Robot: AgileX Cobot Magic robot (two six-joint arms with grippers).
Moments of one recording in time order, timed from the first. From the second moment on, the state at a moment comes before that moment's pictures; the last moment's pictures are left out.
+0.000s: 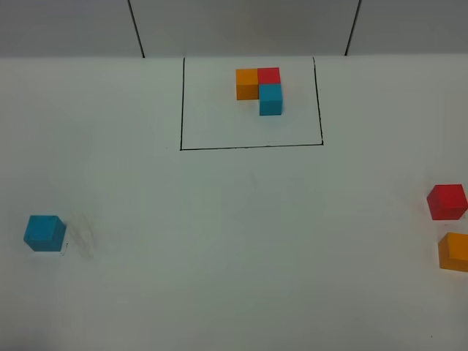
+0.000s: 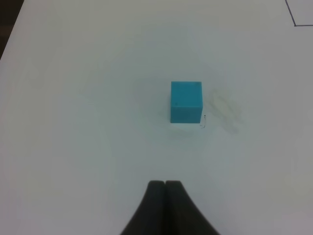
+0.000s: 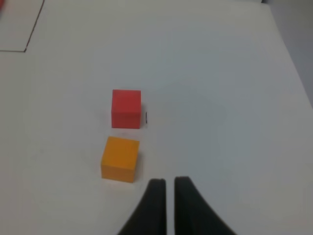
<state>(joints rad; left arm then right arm) -0.04 0.03 -0.51 0.11 1.08 -0.04 0.02 0.00 -0.50 -0.11 1.07 -0.02</state>
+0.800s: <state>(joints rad) -0.04 0.03 -0.51 0.11 1.08 -0.04 0.02 0.00 -0.50 -0.11 1.07 -0.02</state>
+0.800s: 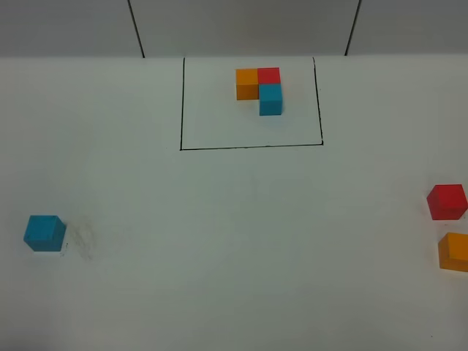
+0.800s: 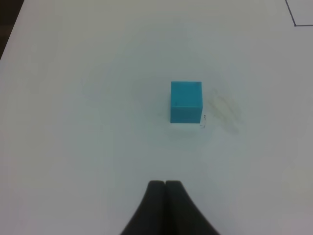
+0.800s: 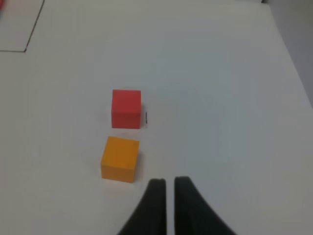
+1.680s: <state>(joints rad) -0.04 0.03 -0.51 0.13 1.08 -0.04 0.02 0.00 -0.50 -0.11 1.07 -0.02</state>
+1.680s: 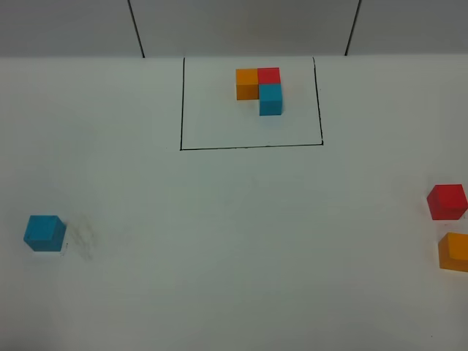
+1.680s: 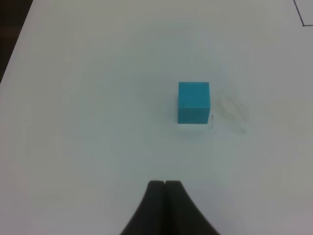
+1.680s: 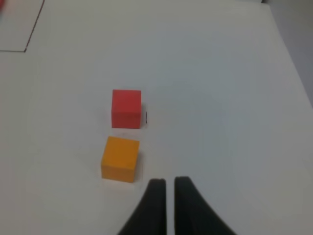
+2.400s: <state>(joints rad) -0.04 0.03 -0.51 0.13 1.08 -0.04 0.02 0.00 -0.50 -0.11 1.07 -0.02</state>
